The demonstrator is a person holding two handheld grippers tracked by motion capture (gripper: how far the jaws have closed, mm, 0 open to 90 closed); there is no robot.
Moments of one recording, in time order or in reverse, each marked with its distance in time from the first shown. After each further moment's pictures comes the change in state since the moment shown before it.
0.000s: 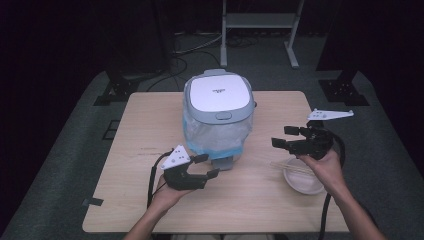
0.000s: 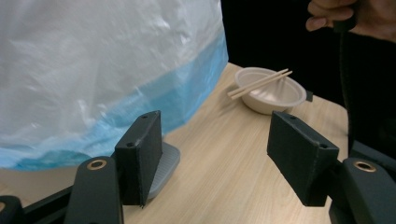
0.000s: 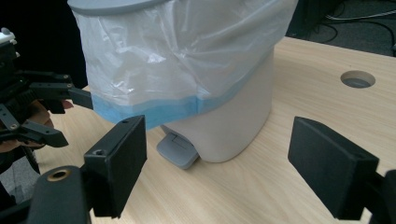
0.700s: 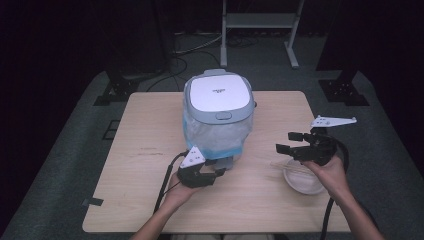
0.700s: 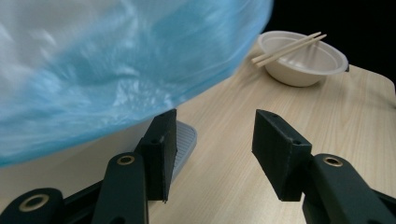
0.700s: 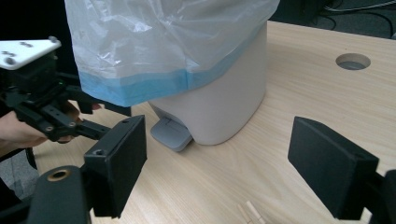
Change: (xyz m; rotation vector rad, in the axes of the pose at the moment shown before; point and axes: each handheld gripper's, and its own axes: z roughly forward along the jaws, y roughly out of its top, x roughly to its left) left arm 0.013 -0.022 0.047 0.104 0.030 0.011; right arm -0.009 -0.019 -0.004 0.018 -0.007 0.008
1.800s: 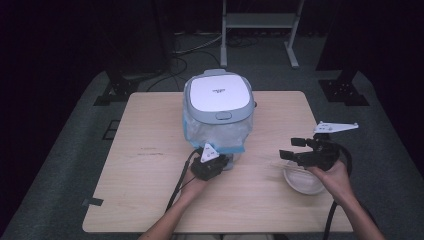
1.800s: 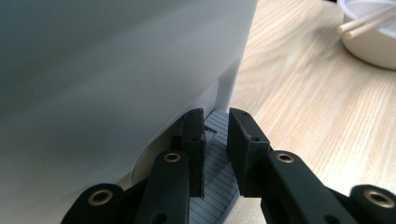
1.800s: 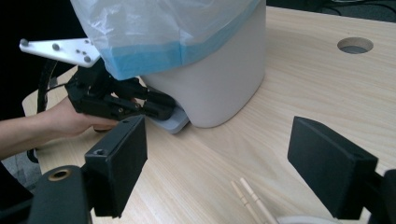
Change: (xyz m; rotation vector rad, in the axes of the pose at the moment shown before) left arm 0.015 -0.014 0.056 0.055 0.147 0.010; right arm -0.009 -0.018 -0.004 0.029 0.012 -0.009
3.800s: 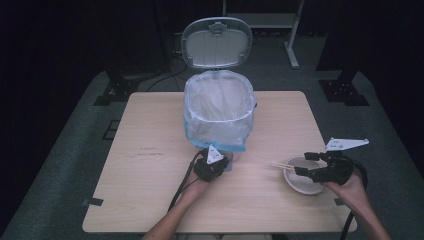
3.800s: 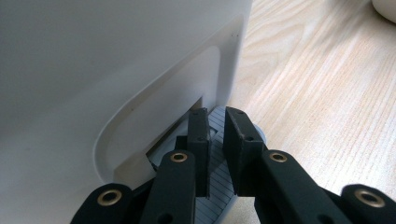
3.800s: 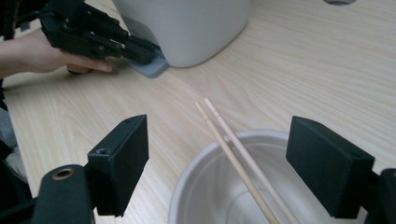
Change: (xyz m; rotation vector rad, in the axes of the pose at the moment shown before) left arm -0.005 -0.003 0.012 0.090 0.055 0.065; right arm -0.029 -0.052 -0.019 0.092 -0.032 -0.069
